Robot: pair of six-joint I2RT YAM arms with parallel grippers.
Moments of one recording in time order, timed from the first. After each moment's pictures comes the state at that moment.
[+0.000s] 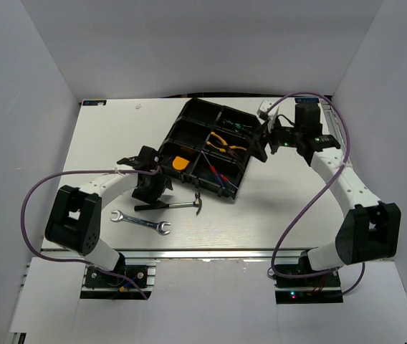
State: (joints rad) left arm -0.36 1.54 0.91 -0.67 0.03 -1.52; right arm 0.22 1.43 1.21 -0.35 -0.79 -0.55
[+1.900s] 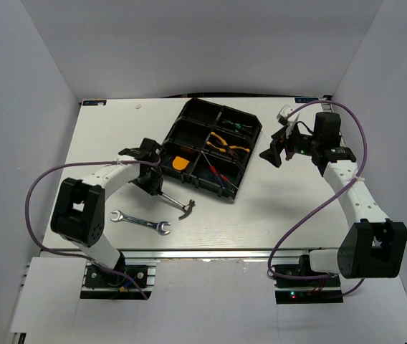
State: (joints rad) left arm -0.35 1.63 1.04 -0.77 -0.17 -1.33; right arm 0.06 1.31 1.06 -0.32 -0.84 -0.53
